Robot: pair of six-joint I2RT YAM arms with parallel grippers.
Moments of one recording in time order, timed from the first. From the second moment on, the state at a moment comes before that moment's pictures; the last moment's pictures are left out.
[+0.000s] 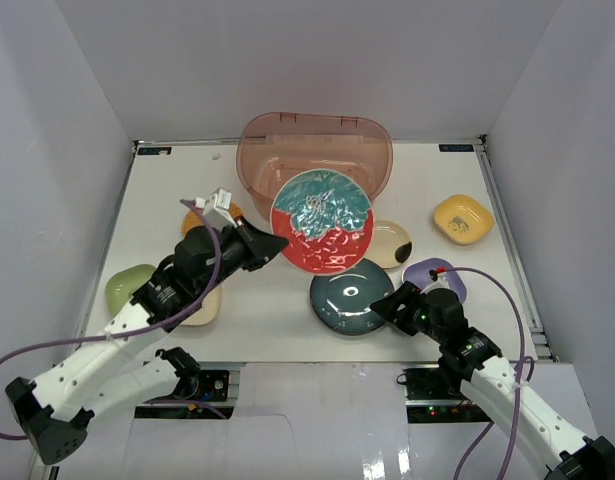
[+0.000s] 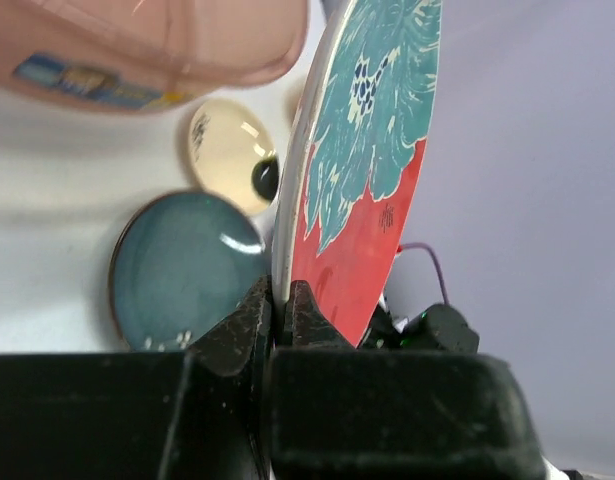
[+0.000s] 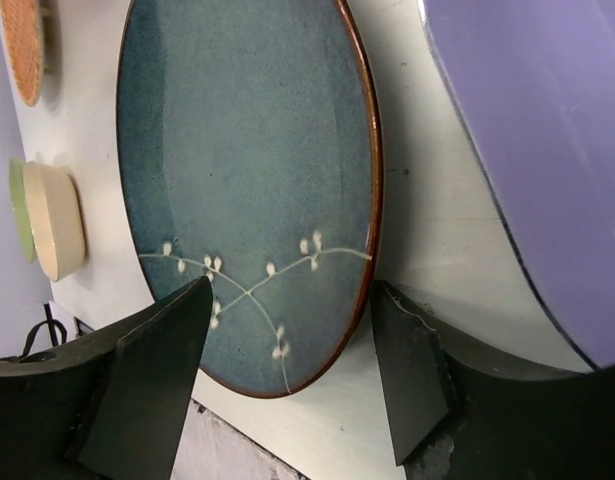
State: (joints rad) left arm -0.76 0.78 0.81 -0.28 -0.09 -0.97; right arm 0.54 0.37 0.06 -0.27 -0.11 0.98
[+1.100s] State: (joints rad) left arm -0.32 2.13 1.70 -0.30 0.18 -0.77; right arm 0.54 0.29 0.05 -0.26 -0.14 1.04
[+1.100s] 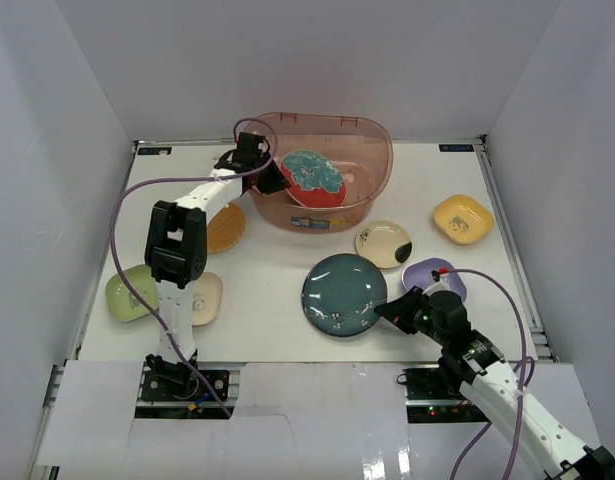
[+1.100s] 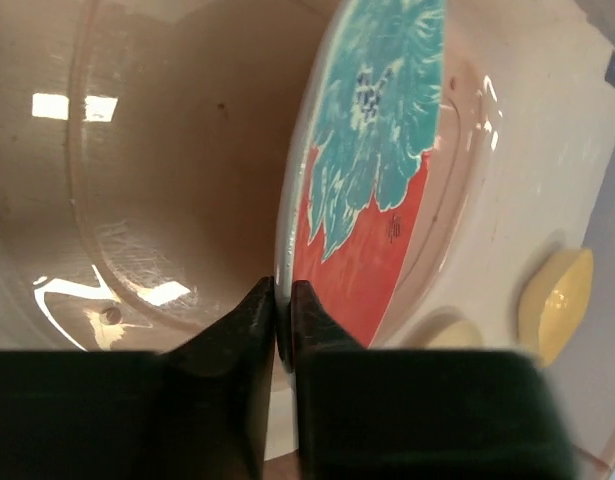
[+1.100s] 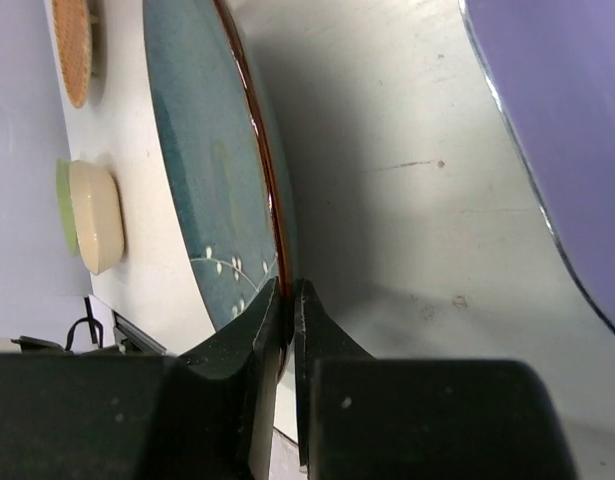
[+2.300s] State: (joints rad) left arm -0.04 1.33 1.16 -0.20 0.16 -0.71; right arm 0.41 1.39 1.31 -0.20 -0.12 0.62
